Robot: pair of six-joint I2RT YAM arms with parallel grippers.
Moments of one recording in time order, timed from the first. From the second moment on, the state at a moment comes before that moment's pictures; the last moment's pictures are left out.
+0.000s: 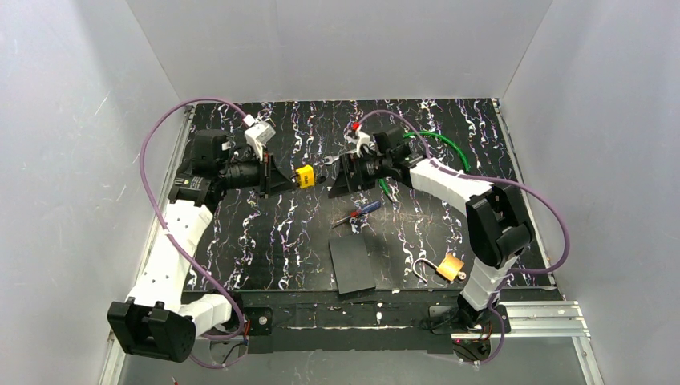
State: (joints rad) left arm -0.14 1.13 1.15 -0.68 0.87 0.02; right arm 0.58 1.77 1.29 -0.23 -0.72 0.35
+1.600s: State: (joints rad) left arm -0.23 1.21 1.08 -0.67 1.24 0.00; right arm 0.60 1.42 1.19 -0.33 -1.15 -0.10
